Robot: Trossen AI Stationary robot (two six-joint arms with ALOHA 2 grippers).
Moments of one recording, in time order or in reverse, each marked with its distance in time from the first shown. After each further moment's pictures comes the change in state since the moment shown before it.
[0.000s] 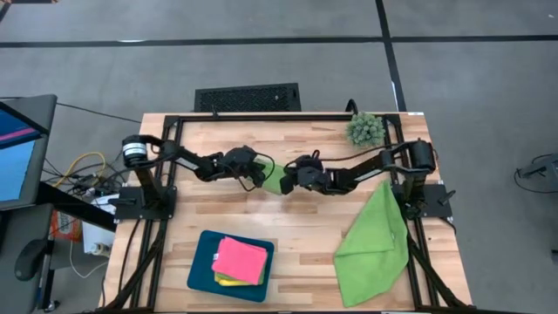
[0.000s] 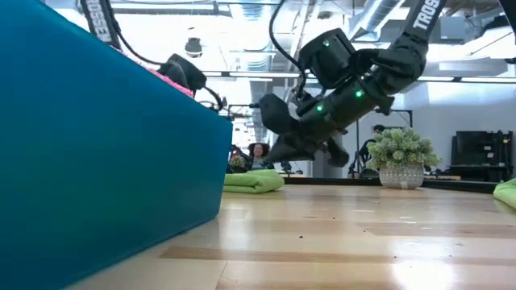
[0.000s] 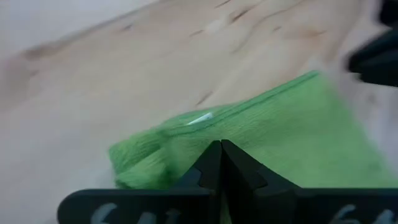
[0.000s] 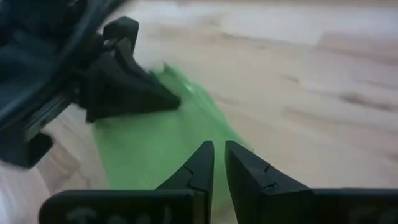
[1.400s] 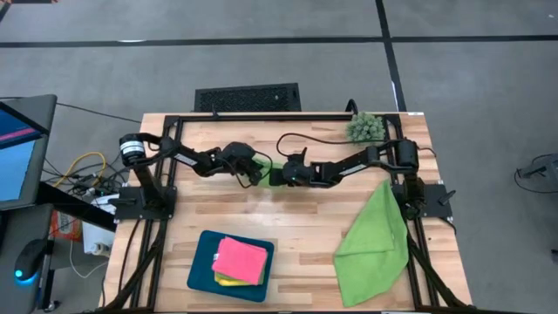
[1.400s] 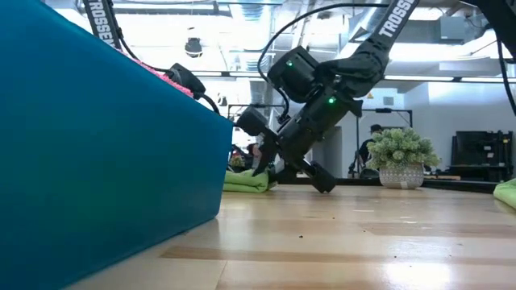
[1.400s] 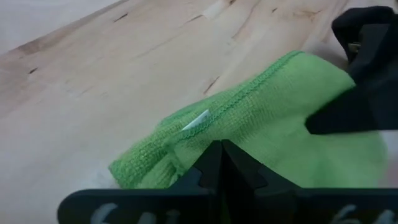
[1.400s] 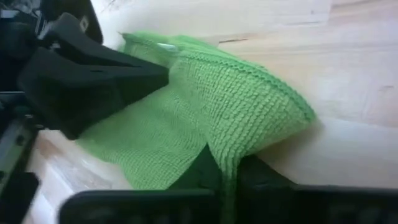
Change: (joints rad) left arm 0.073 -0.014 -0.002 -0.070 0.138 0.081; right arm -0.075 0.147 0.208 -0.230 -0.260 0.488
